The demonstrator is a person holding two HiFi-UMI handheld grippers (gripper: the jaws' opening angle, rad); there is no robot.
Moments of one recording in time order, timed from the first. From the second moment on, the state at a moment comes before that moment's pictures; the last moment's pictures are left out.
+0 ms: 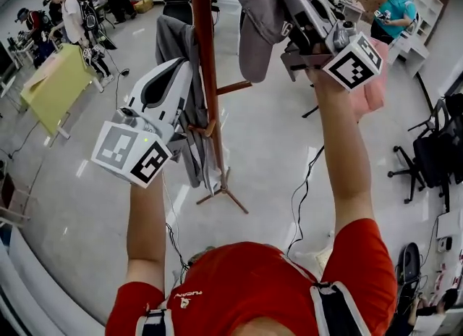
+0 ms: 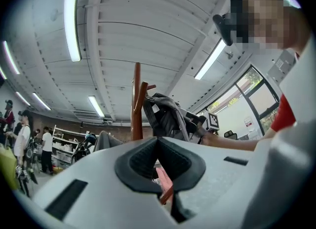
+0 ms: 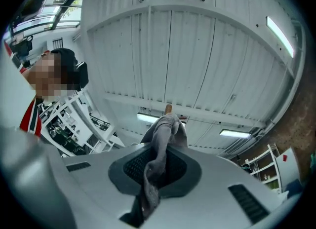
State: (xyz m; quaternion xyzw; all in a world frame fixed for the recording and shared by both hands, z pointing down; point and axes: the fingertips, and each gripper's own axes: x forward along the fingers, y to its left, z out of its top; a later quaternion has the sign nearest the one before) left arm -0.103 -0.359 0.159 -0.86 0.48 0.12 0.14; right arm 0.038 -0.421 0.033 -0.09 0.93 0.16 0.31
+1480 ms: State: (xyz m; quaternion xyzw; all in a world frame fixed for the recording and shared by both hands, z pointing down) left arm -0.071 -0.326 0.210 -0.87 0.47 0.09 0.13; right arm 0.038 -0.339 0.193 -0.25 0.93 0.20 0.18
